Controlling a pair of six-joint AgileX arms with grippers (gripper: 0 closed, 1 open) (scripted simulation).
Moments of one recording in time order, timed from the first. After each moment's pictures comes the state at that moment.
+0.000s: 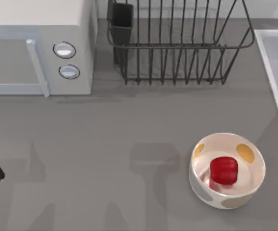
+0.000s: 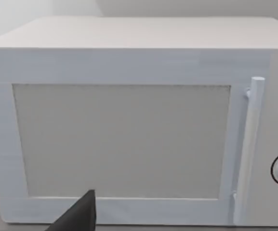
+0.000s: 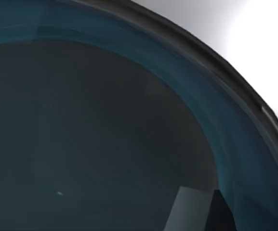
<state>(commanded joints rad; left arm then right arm) 0.00 0.00 0.00 0.00 0.00 0.00 -0.38 2.71 2.21 -0.98 -0.03 -0.35</state>
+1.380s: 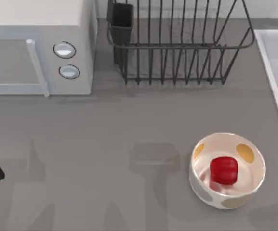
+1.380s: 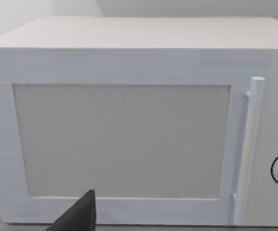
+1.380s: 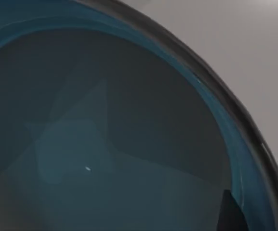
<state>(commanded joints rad) 0.00 0.00 0.00 0.00 0.00 0.00 -0.79 1.53 1.63 -1.60 -0.07 -0.78</state>
